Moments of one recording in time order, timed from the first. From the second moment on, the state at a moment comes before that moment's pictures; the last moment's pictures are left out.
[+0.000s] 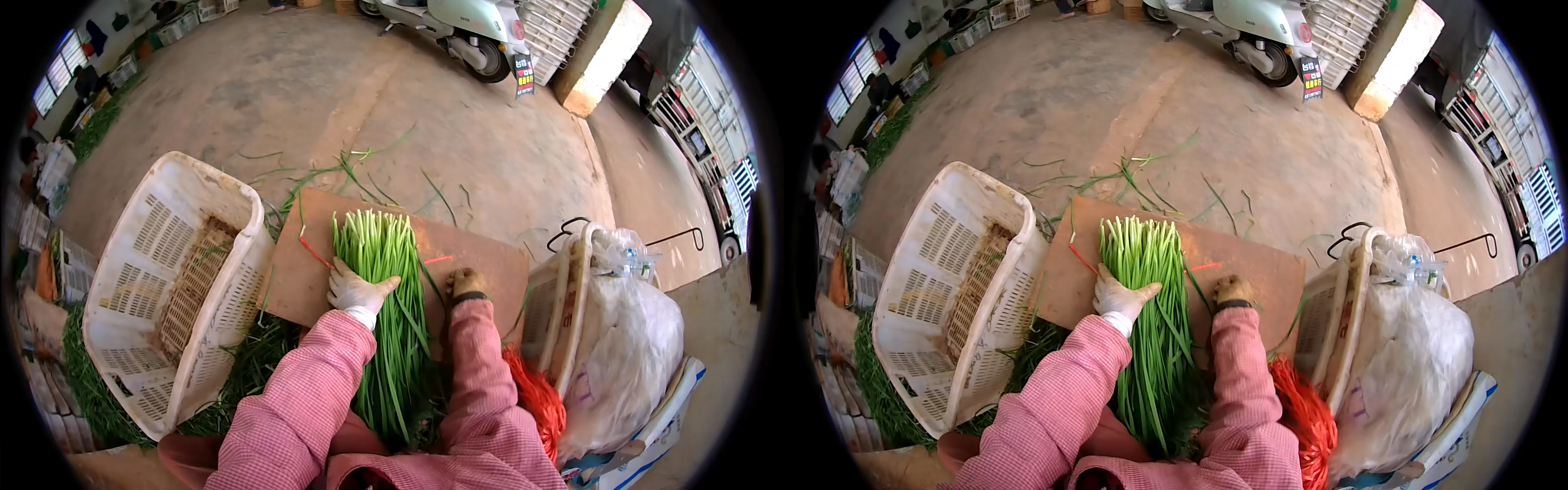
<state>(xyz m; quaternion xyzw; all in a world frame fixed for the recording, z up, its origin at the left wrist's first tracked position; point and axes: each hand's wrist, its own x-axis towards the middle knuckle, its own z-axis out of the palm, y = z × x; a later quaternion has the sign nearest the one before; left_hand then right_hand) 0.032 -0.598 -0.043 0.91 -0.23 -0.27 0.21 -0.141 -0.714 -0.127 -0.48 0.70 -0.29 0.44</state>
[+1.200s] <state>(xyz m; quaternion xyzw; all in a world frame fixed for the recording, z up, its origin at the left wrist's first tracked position) 0.109 -0.602 -0.115 0.93 -0.16 -0.08 0.33 -0.113 -0.714 -0.082 -0.84 0.53 0.03 0.13</state>
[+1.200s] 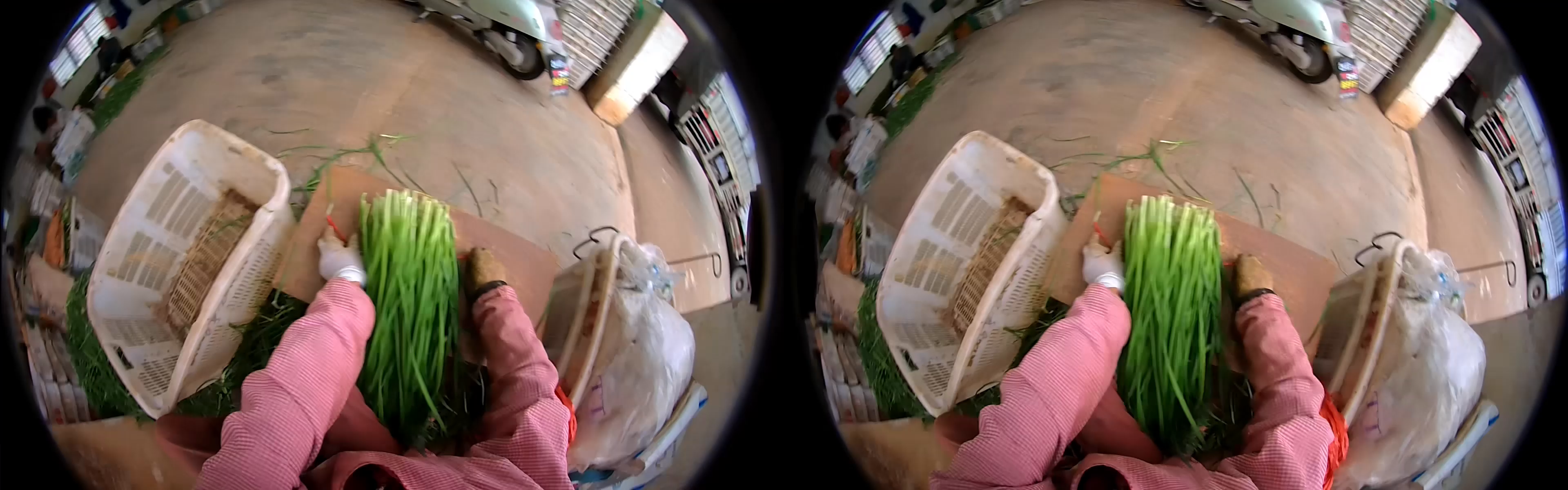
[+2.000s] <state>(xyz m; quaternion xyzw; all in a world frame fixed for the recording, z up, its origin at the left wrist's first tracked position) 0.078 -0.591 -0.116 0.66 -0.05 -0.28 0.70 -0.149 -0.715 -0.089 -0.81 0.57 0.10 0.09</state>
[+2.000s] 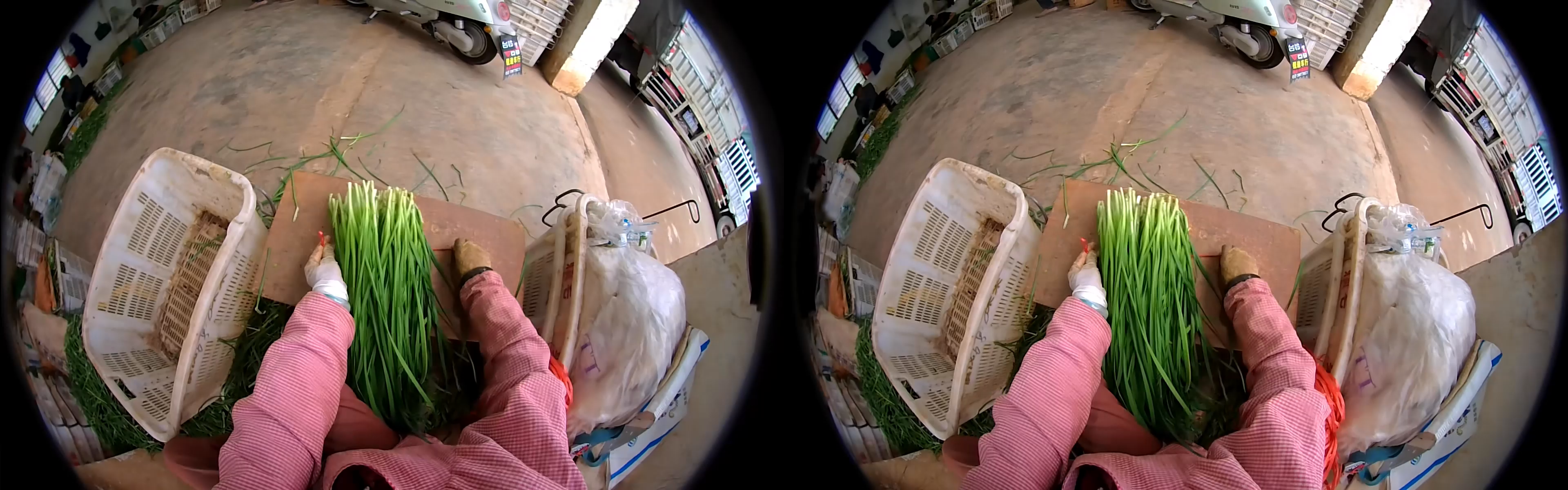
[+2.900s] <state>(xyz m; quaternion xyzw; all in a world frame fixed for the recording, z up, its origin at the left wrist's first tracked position) 0.071 -0.599 -0.158 0.75 -0.10 -0.16 0.64 -0.111 -0.728 -0.108 -0.64 0.74 -0.02 0.21</state>
